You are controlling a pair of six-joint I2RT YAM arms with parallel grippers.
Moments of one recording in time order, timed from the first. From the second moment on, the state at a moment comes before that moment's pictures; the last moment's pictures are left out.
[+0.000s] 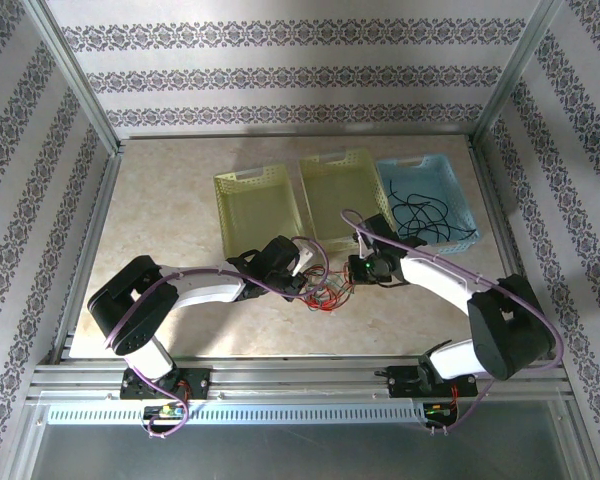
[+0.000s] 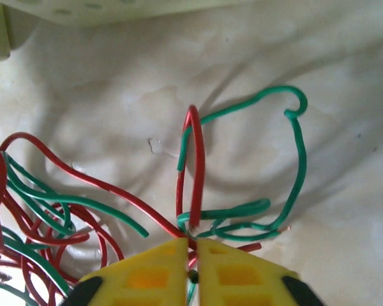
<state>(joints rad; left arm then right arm) -0.80 1.65 0.82 -0.06 0.07 -0.14 0.46 1.41 0.77 -0.54 -0.17 0.44</state>
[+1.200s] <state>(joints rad) -0.80 1.66 0.80 -0.01 0.07 -0.14 0.10 0.79 1.02 -0.73 -0.01 0.44</state>
